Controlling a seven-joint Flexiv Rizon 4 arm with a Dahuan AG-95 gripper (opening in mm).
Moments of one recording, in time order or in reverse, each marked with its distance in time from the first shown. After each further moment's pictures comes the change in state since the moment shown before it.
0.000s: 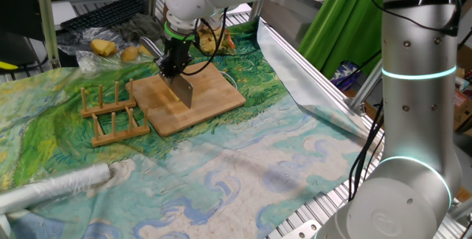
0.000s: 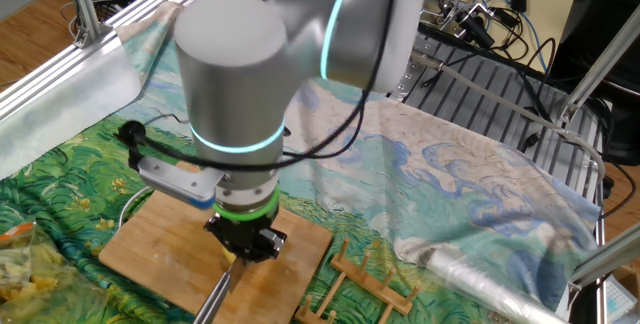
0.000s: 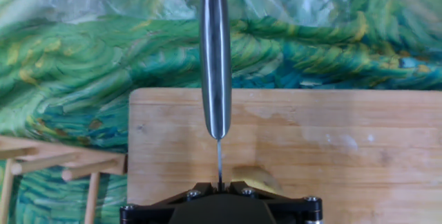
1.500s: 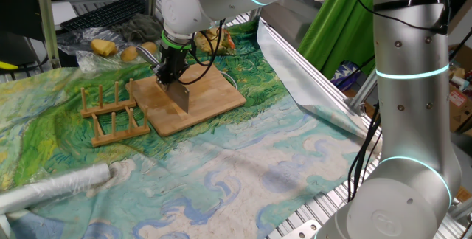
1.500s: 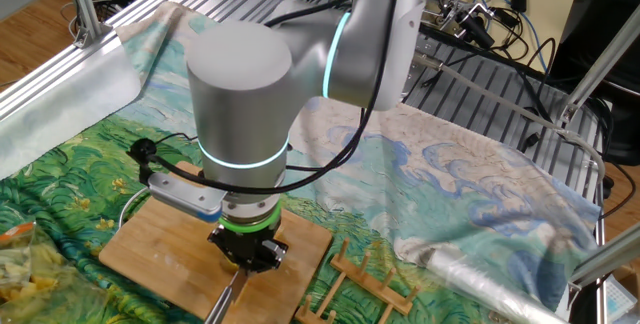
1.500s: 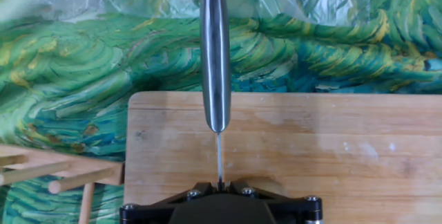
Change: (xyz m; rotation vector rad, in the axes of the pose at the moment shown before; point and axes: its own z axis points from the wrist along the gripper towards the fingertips) arm 0.003 0.001 0.018 -0.007 -0.016 0.003
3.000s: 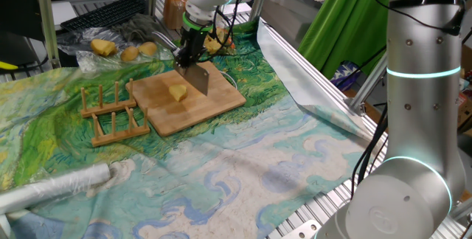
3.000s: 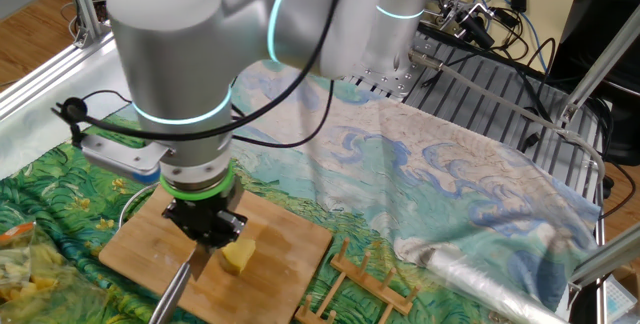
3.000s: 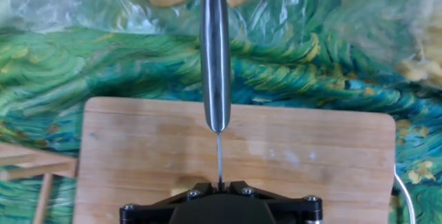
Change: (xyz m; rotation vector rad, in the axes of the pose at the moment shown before) arm -0.013 -0.072 -0.024 -0.018 -0.009 -0.075
